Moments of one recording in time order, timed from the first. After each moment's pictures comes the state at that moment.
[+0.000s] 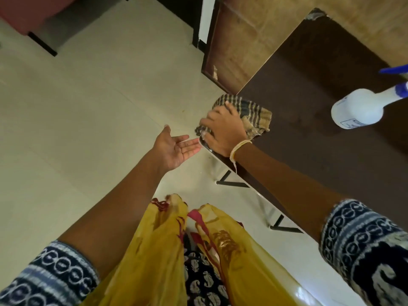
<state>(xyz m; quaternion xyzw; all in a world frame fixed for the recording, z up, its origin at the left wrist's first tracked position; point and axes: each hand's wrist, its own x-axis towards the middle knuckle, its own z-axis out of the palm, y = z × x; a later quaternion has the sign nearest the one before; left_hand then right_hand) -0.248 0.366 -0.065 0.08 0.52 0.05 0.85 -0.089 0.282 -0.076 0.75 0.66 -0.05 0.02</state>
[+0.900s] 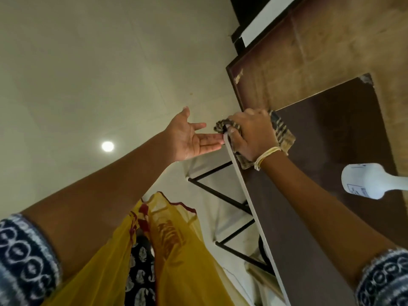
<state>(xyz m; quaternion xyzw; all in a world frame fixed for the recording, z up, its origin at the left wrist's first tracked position) -0.271 0.353 -0.119 -0.07 0.39 0.10 0.91 -0.089 0.301 -0.073 0.65 0.76 -0.06 0.05</state>
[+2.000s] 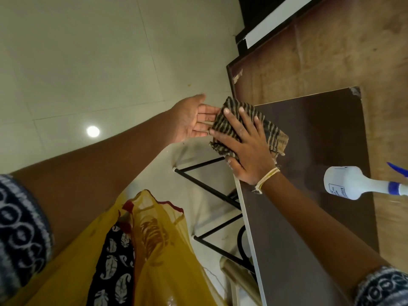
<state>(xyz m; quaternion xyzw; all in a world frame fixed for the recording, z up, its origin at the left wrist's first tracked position) -0.267 0.325 -0.109 0.17 0.42 0.13 0.88 -0.084 0.224 -0.070 0.54 0.83 -0.04 0.09</state>
